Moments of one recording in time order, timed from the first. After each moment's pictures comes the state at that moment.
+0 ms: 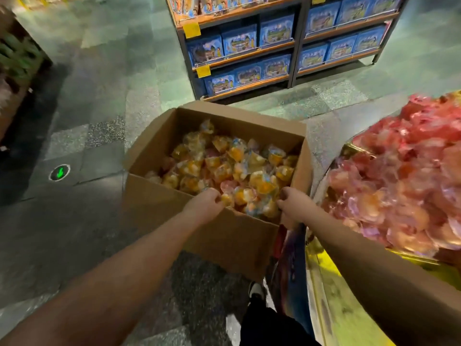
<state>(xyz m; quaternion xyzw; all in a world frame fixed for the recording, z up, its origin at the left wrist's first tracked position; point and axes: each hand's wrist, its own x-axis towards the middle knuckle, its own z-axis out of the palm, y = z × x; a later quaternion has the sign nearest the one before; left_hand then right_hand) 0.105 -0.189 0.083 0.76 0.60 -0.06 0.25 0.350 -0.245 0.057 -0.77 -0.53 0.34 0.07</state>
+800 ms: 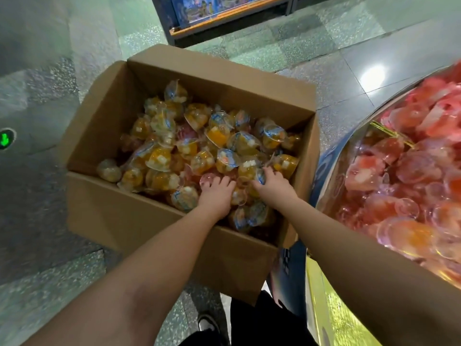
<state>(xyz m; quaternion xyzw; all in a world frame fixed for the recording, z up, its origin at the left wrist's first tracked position) 0.189 -0.083 -0.069 0.84 0.45 -0.25 0.16 0.354 -0.118 -0.052 -0.80 -0.45 0.40 0.02</state>
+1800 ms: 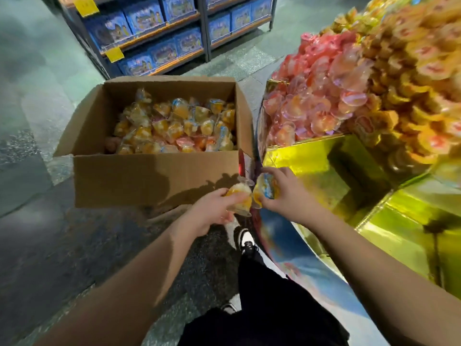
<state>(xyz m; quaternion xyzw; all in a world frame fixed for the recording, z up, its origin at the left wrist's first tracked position) 0.061 -0.397 0.106 0.60 0.45 -0.06 0.66 0.234 -0.516 0.106 -0.80 -0.48 0.26 0.24</state>
